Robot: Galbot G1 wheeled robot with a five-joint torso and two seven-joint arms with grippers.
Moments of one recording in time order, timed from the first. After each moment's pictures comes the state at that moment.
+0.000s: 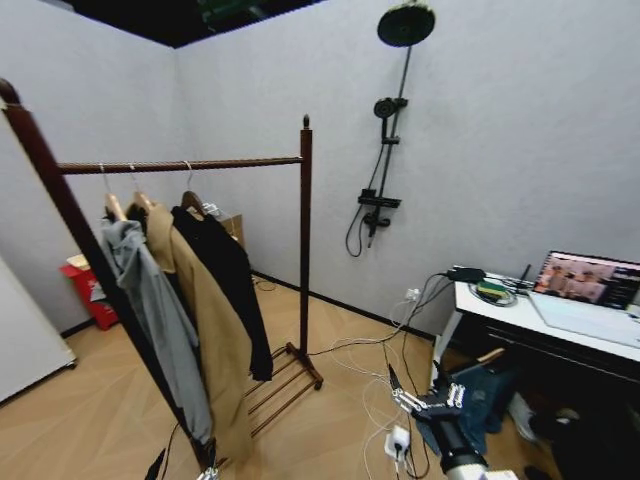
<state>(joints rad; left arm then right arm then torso) 2.05 -1.57 -0.58 -2.33 -0.08 -0.09 -0.03 -1.82 1.29 0.59 2.39 0.14 0.06 0.19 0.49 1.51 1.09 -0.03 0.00</state>
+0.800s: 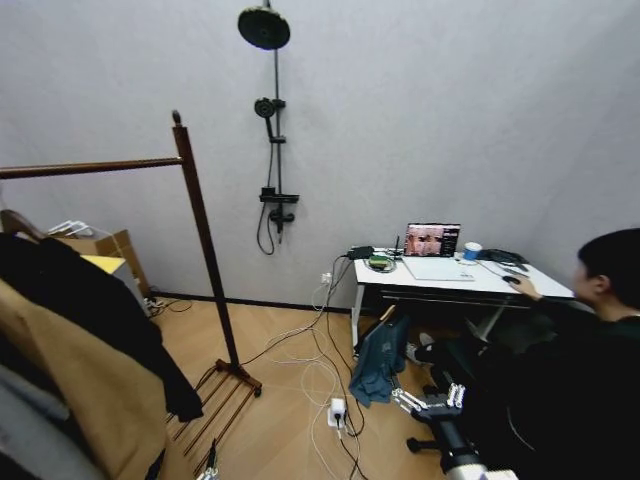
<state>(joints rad) 2.05 -1.57 -0.58 -2.33 -0.08 -0.09 -0.03 -1.82 1.29 0.59 2.39 0.14 0.06 0.19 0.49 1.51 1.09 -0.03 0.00</state>
